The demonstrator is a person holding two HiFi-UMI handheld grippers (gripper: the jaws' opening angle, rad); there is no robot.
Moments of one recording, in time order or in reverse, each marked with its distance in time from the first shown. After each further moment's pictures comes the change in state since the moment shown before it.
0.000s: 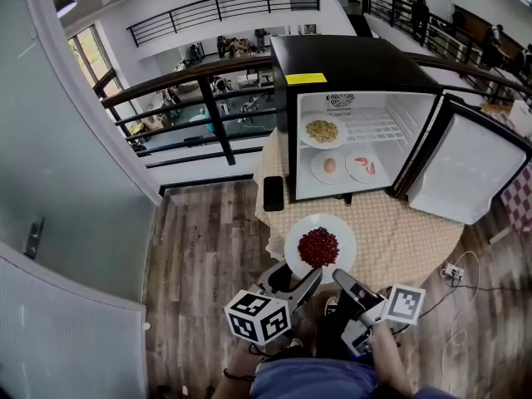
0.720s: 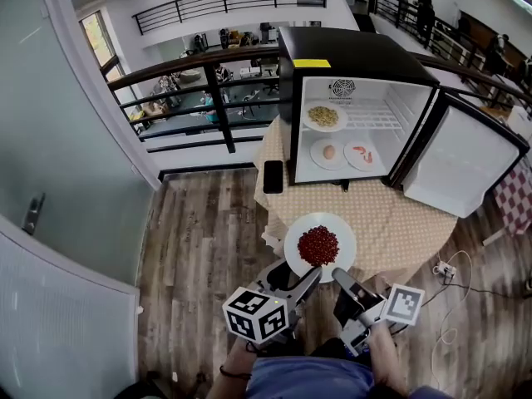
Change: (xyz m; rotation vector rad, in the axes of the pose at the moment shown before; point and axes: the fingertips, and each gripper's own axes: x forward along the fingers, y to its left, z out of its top) left arm -0.039 -0.035 -0.027 -0.007 -0.013 -0.004; right arm -0.041 0.008 -0.038 -0.025 0.025 -0.011
